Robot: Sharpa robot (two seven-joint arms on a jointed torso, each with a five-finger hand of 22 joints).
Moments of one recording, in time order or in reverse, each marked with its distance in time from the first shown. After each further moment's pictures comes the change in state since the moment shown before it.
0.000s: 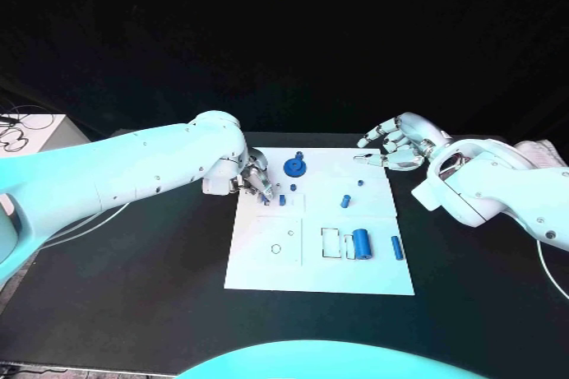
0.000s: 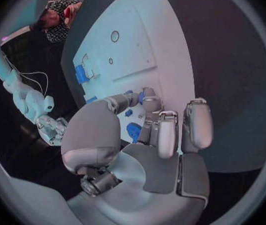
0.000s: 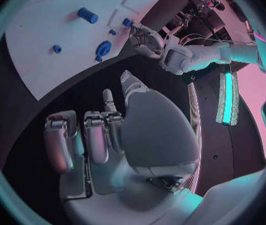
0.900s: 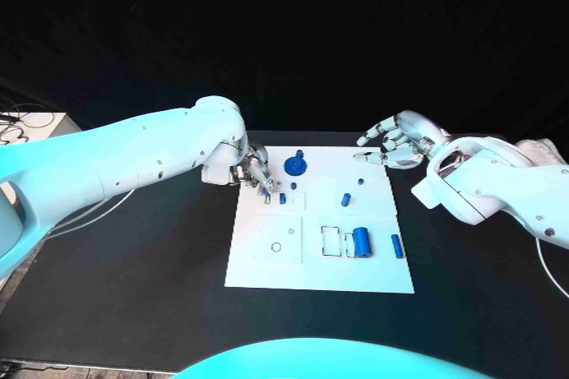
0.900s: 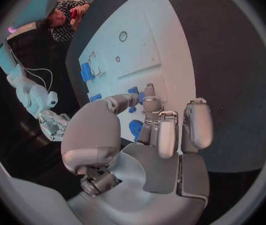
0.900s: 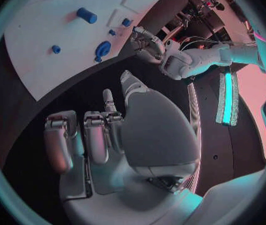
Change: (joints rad) left arm 0.026 0.032 0.009 -0.058 0.053 0.086 -0.001; left_hand 0.001 0.001 0.000 0.000 -0.004 -0.002 0.002 0.003 0.001 0.000 0.000 0.000 -0.001 0.000 0.000 0.000 0.000 0.000 0.000 0.000 0.000 0.000; right arm 0.000 0.002 0.000 -0.002 0.000 0.003 0.000; right_hand 0.000 0.000 0.000 0.000 0.000 0.000 0.000 0.000 -0.001 0.000 0.000 0.000 0.000 0.000 0.000 0.000 0.000 0.000 0.000 0.000 0.000 0.000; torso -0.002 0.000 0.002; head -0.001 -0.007
